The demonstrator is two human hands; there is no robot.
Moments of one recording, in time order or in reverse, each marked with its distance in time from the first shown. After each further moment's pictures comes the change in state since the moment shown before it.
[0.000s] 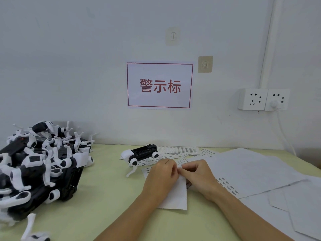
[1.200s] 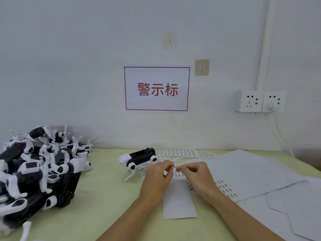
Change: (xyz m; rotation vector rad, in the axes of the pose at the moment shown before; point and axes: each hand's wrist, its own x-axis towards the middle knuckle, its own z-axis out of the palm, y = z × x) left_hand 0.003 -0.012 0.006 -0.231 0.102 -0.059; right_hand 0.000 -0.006 0.001 -0.061 0.178 0.015
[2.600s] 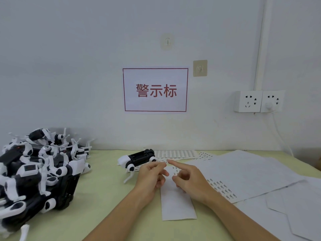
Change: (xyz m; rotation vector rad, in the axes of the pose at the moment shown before) left_hand 0.010 0.002 -0.015 -0.892 -0.060 -0.727; right_hand -0.001 0.008 0.002 -0.079 -0.257 -0.122
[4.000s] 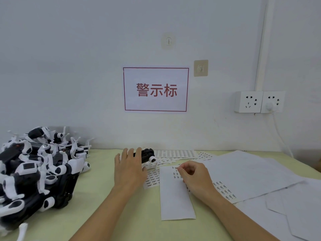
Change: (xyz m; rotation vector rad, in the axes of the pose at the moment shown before) left_hand 0.012 0.023 -0.044 1.711 0.379 0.462; right_hand 0.005 0.005 -0.002 -0.049 0.314 0.119
